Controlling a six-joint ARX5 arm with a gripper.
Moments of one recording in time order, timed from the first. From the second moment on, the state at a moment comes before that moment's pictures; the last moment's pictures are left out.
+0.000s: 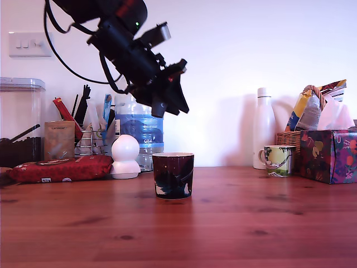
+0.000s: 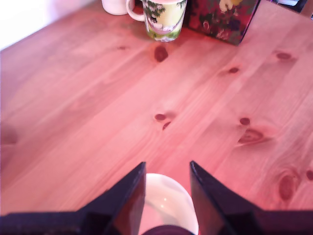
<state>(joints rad) -0.52 1.94 1.57 -0.30 0.31 0.14</state>
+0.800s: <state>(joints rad) -0.53 2.10 1.61 -0.20 0.35 0.16</state>
